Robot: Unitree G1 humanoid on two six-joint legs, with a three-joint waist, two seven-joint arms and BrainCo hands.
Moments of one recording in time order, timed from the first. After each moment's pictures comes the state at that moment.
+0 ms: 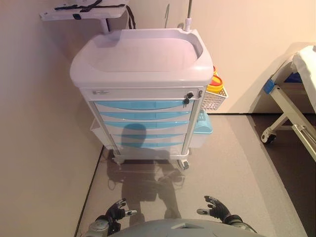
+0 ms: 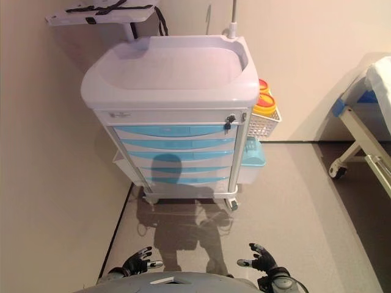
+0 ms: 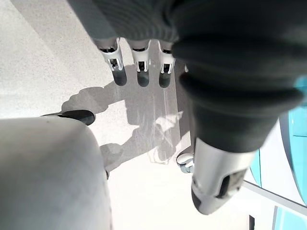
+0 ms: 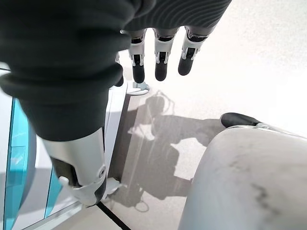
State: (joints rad) left arm 0.01 0.21 -0.27 1.25 -0.24 -0.22 -0.16; right arm 0.04 -0.25 0.24 1.22 0.07 -0.32 0.09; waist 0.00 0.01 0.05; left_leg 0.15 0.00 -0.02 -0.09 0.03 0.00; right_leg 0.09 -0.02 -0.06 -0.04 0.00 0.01
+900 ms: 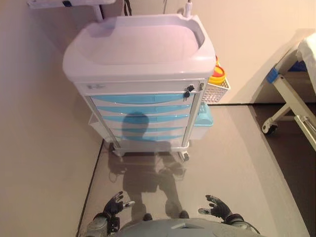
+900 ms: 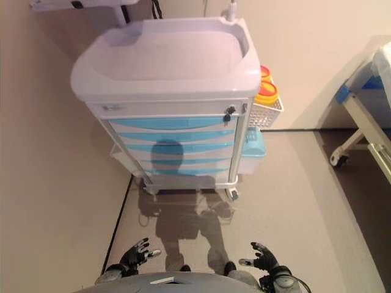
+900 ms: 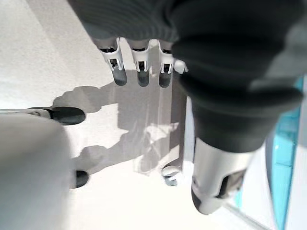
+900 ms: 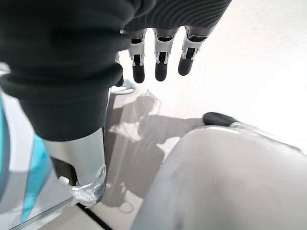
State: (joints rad) left arm -0.02 0.21 -0.23 1.22 -0.44 -0.33 -0.16; right arm 0.01 -0.26 0.23 1.22 0.05 -0.33 0.05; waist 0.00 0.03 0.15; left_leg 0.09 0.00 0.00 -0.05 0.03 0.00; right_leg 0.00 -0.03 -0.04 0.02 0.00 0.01
